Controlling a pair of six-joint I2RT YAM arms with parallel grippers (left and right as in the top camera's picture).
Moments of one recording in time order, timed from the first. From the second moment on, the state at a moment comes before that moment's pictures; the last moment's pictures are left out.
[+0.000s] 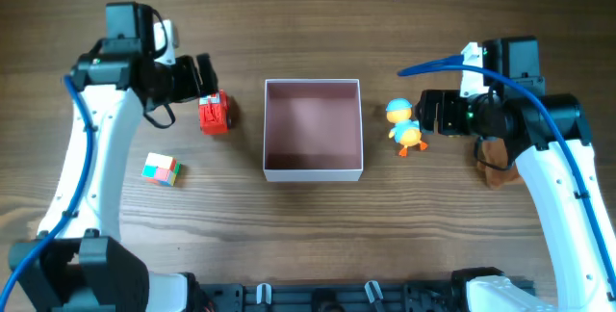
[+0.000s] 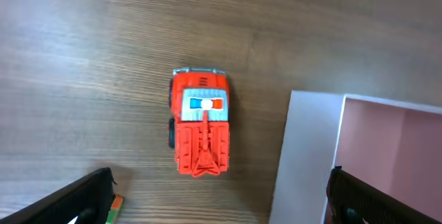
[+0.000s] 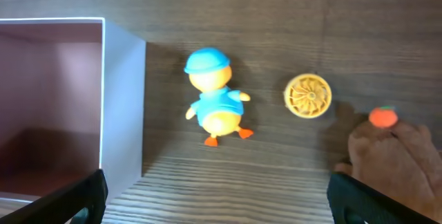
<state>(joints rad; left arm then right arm) 0.00 1.59 1.38 -0.96 0.14 -0.19 0.09 1.31 1.24 -1.05 -0.07 0.10</state>
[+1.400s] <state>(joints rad) -0.04 1.97 1.39 -0.91 0.05 -0.16 0.09 1.40 1.24 -1.08 -0.07 0.13</state>
